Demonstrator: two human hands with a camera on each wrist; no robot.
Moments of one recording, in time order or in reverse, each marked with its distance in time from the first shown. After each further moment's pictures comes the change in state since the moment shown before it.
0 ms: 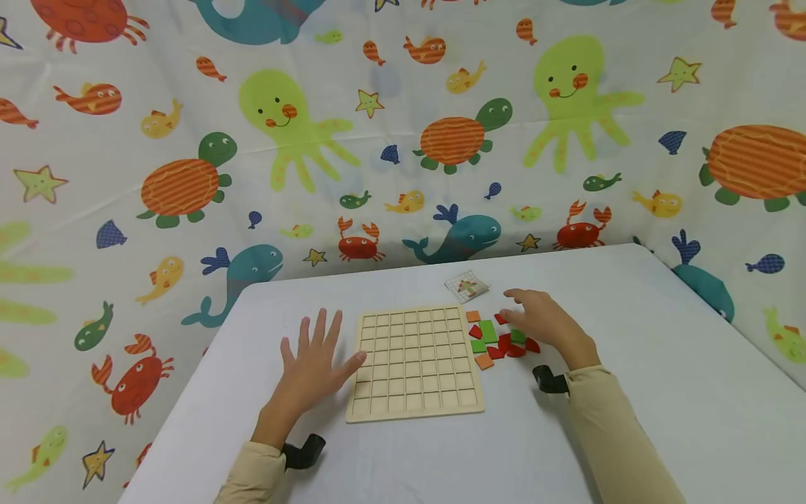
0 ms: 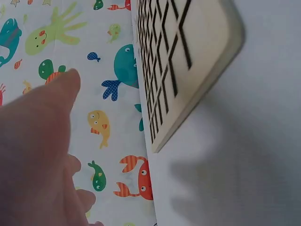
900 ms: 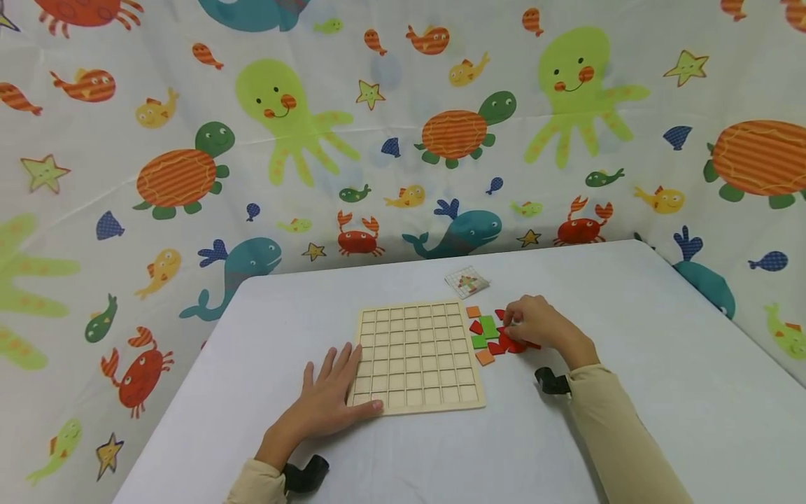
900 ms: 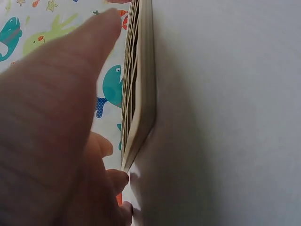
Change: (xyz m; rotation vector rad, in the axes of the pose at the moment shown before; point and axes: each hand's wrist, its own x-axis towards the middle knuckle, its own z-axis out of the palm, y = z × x) left_hand -0.031 0.003 0.028 -0.113 -0.236 0.066; right_hand 0.008 0.017 0.014 -0.023 -0.120 -0.085
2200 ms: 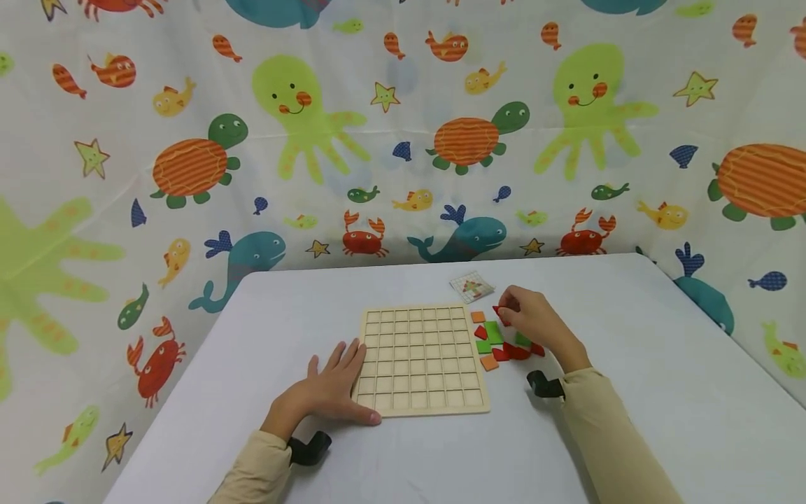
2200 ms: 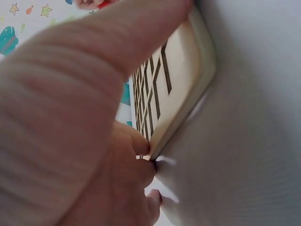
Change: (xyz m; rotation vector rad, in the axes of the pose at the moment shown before) left_hand 0.011 -0.001 -0.025 0.048 -0.202 -0.006; right_hand 0.005 -0.031 0.006 0.205 0.251 -0.071
